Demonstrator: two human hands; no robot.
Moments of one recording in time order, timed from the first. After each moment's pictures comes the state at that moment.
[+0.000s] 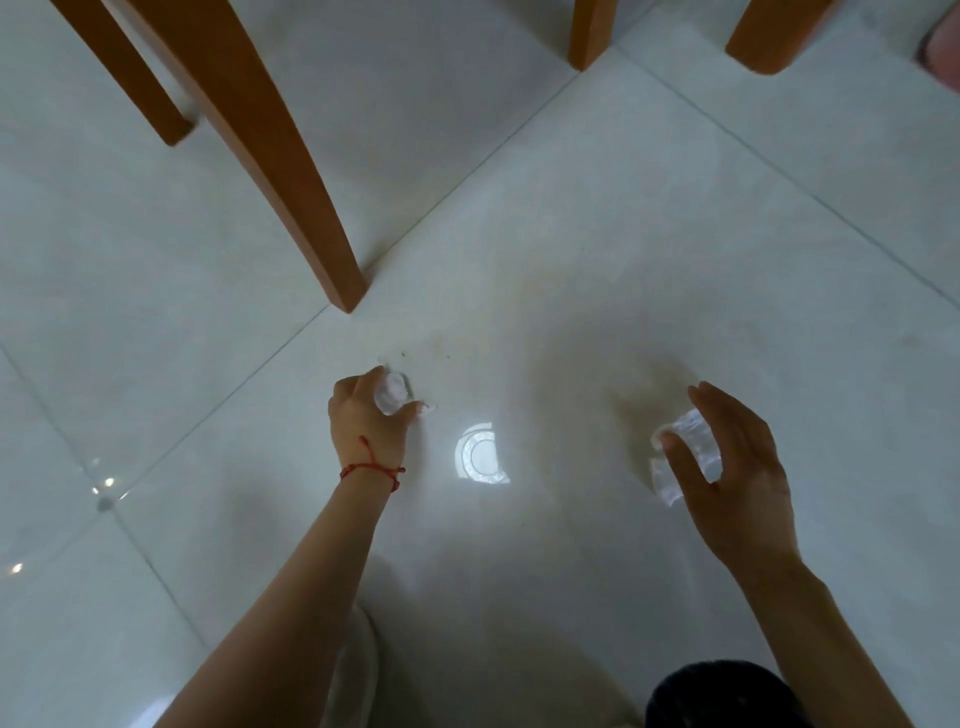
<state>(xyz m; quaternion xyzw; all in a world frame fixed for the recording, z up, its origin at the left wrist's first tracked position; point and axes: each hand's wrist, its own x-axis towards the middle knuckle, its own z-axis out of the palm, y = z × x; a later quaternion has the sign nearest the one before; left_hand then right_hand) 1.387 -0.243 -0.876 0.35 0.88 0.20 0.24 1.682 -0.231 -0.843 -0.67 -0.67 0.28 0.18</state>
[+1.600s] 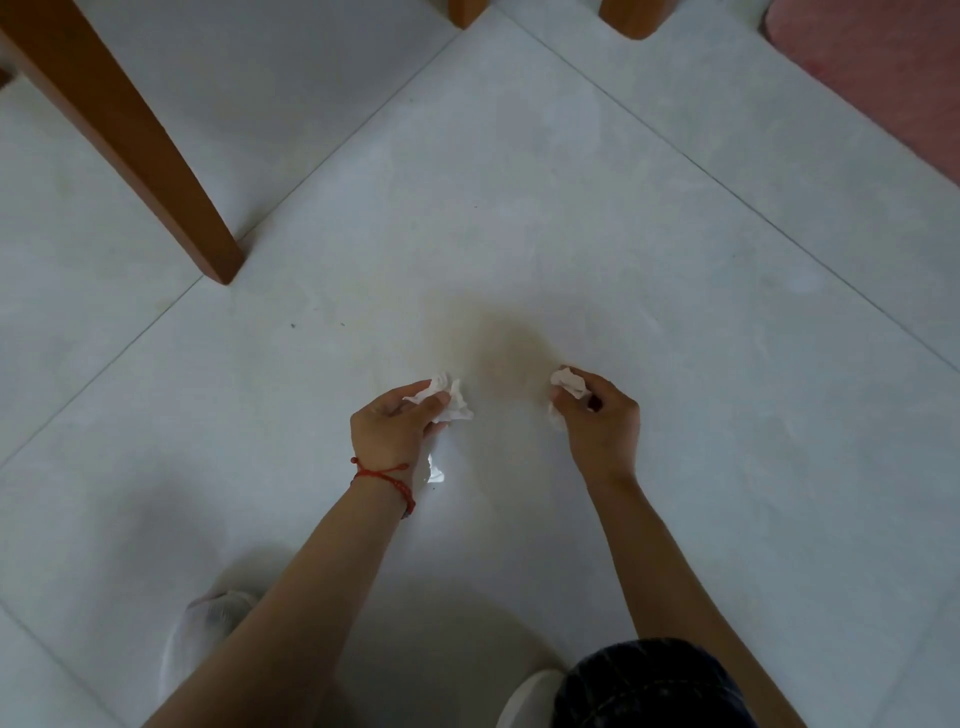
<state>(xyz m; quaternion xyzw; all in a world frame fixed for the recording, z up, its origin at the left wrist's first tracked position) 1.500 -0.257 -0.875 0.08 0.73 0.44 0.52 1.669 -0.236 -0.884 -0.75 -0.37 0.45 0.31</state>
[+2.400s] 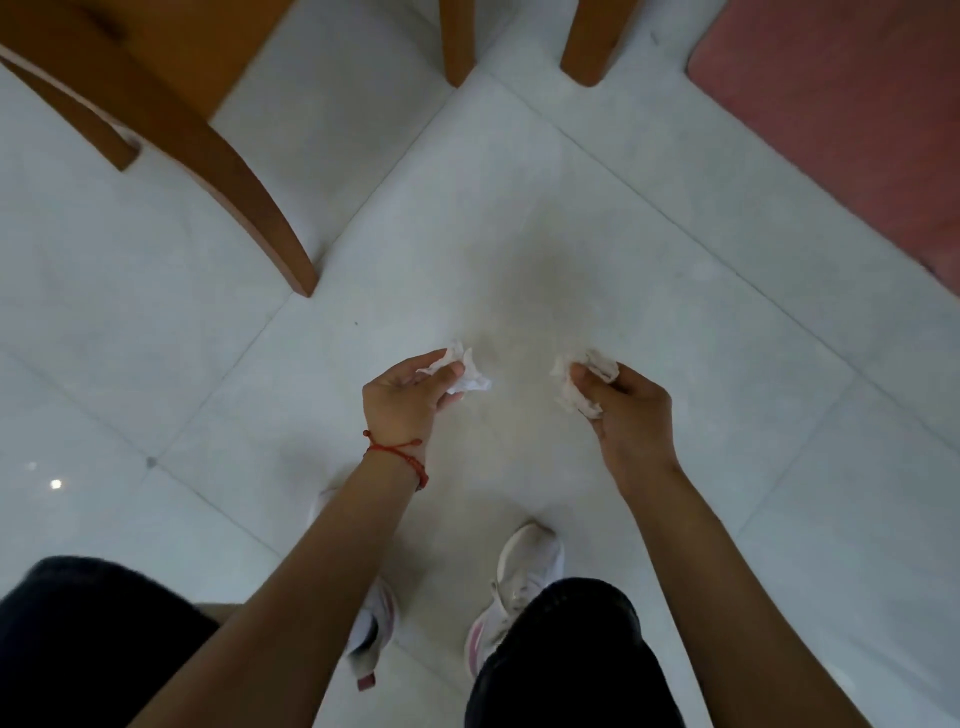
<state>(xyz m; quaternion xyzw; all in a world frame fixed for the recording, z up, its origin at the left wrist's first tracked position) 1.496 -0.254 -0.641 0.09 0.71 0.43 0.56 1.671 -0.252 -0.634 -0.70 -0.20 0.59 0.34</state>
